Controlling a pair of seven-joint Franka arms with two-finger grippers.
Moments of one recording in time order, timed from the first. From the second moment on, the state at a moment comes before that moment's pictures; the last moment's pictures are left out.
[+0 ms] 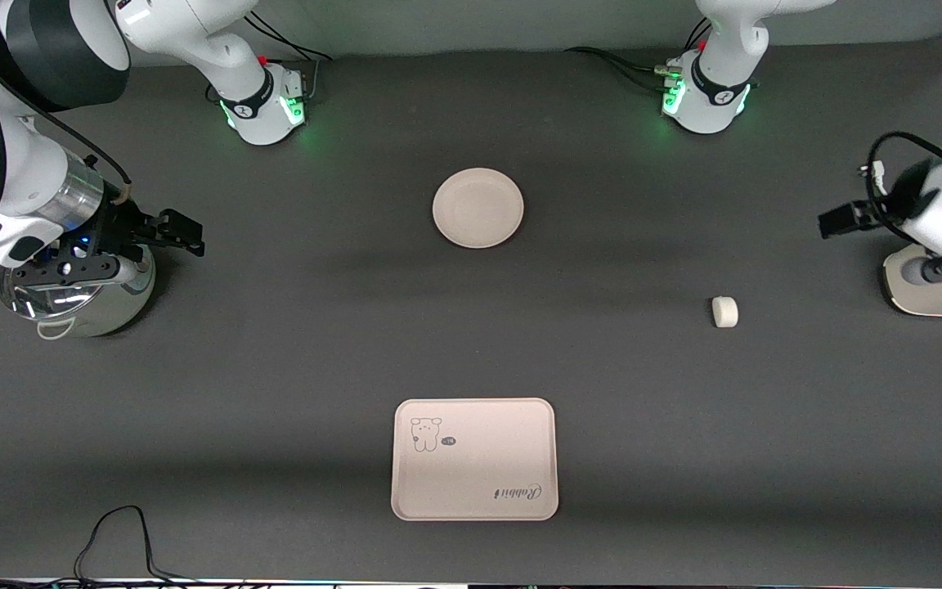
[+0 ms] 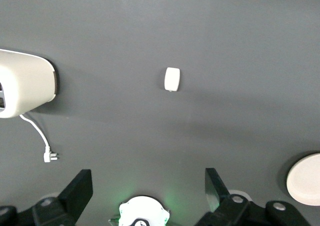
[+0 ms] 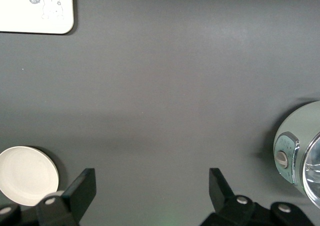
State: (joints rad) left arm 0.04 0.04 -0.15 -1.56 0.04 1.40 -0.24; right arm 0.53 -0.01 -0.37 -1.77 0.04 1.69 0.12
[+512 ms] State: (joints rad) left arm 0.04 -0.11 -0.13 -1.84 0.01 1.57 -0.22; right arm 0.63 -0.05 -0.37 -1.82 0.05 1.69 0.19
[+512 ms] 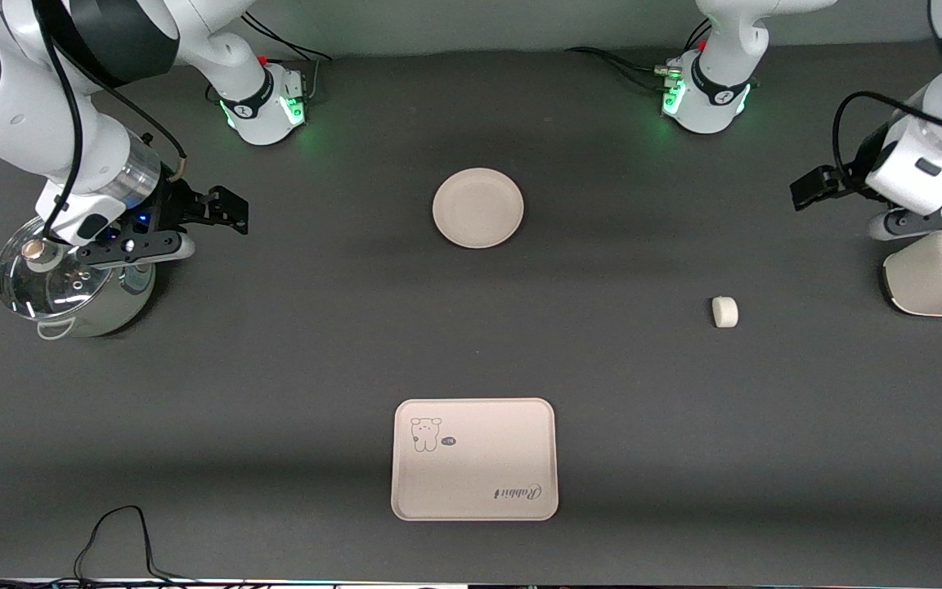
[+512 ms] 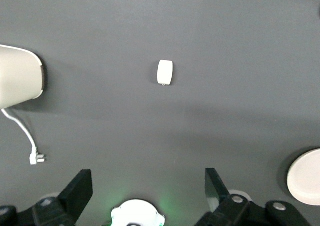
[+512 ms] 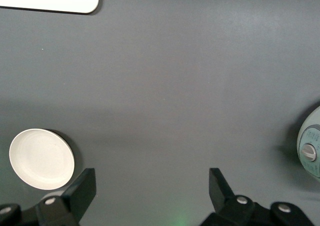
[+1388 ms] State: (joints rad) left arm 0.06 0.13 -0.12 -2.22 0.01 2.19 -0.12; right arm 0.62 -0.07 -0.43 -1.85 0.05 1.69 0.17
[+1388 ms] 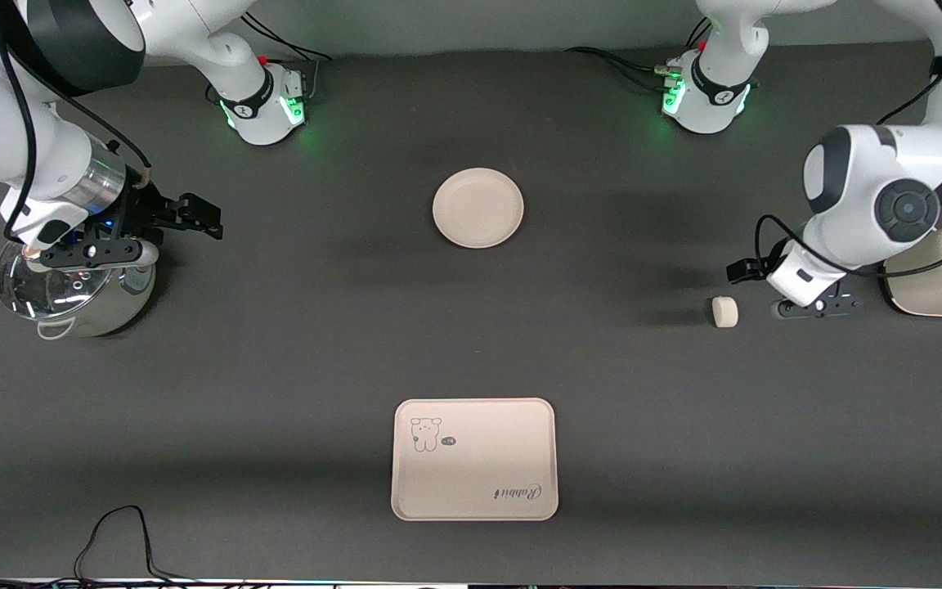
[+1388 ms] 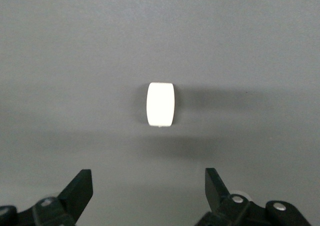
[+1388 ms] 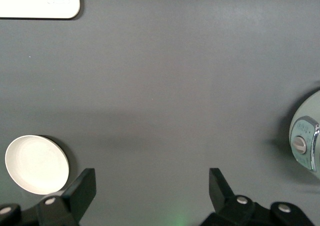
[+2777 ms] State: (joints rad) left arm 0.06 0.38 -0.12 -2.26 0.01 2.54 -0.03; right arm 0.63 -0.07 -0.41 -1.85 0.05 1.71 0.16
